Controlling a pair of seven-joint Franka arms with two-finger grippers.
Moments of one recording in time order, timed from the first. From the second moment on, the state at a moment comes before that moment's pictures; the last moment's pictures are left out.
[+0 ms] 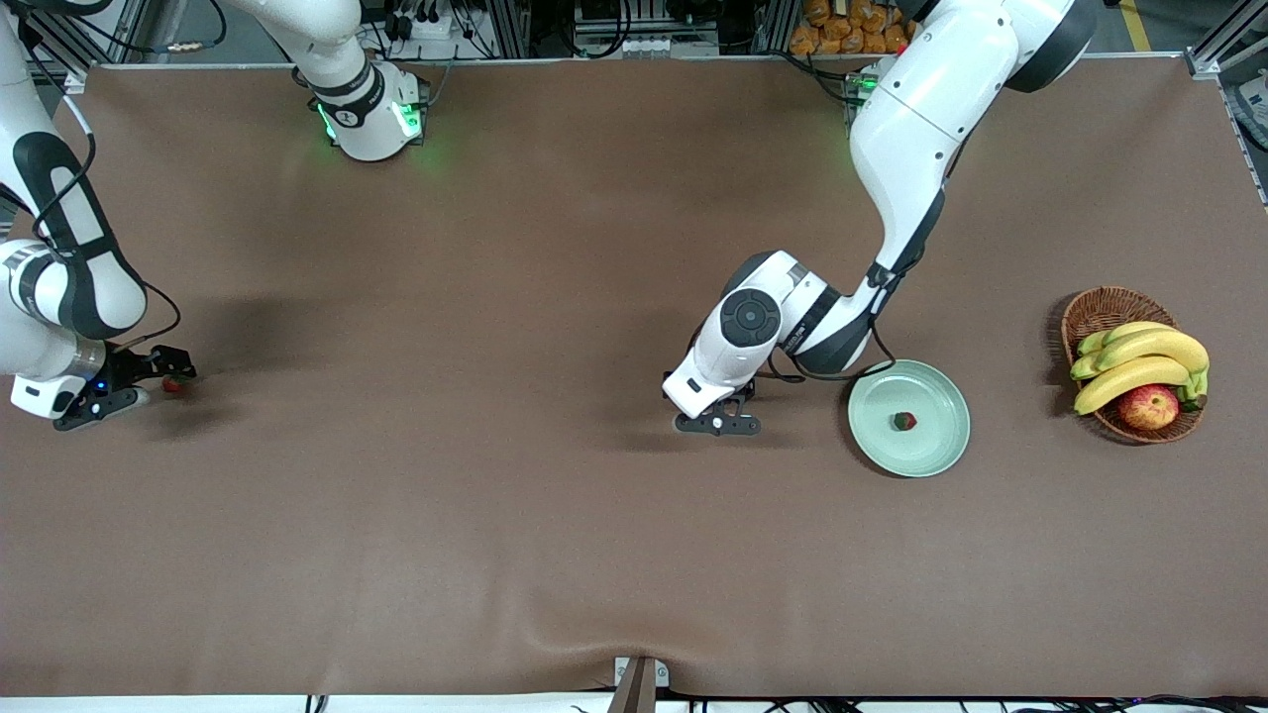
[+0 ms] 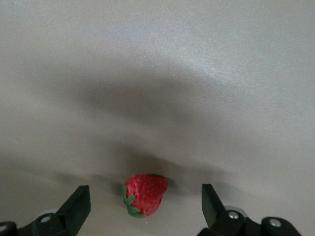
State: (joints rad) left arm -0.38 0.79 -0.30 -1.60 0.19 2.42 -0.69; right arm -0.65 0.60 0.17 -1.90 -0.21 2.38 -0.75
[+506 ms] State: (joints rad) left arm -0.38 0.79 -0.30 -1.61 0.19 2.42 -0.71; right arm -0.65 0.60 0.17 -1.90 -0.21 2.38 -0.75
